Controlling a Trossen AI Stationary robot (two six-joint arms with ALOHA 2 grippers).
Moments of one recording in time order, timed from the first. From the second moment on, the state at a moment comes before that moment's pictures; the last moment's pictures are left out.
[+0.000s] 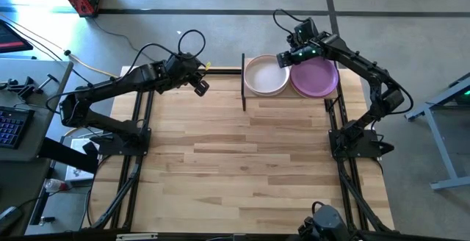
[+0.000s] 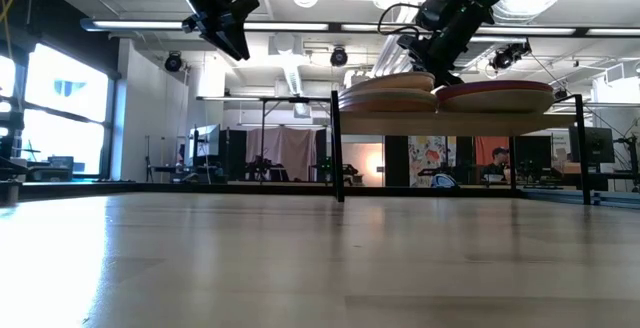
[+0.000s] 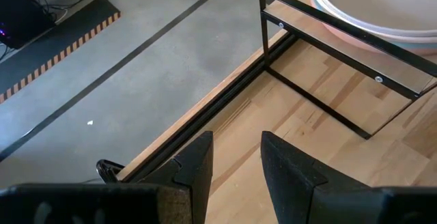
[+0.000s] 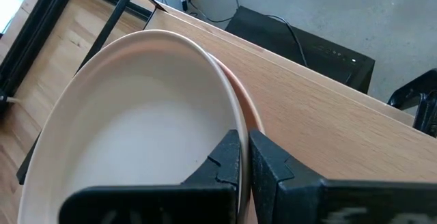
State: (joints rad) left arm 0.42 1.28 1.21 -0.68 -0.45 -0.13; right arm -0.91 1.56 1.39 -0.75 -0.29 0.26
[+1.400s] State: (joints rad) left arm 0.42 1.28 1.21 -0.68 -0.45 -0.13; right arm -0.91 1.56 1.60 -0.89 -0.27 0.20
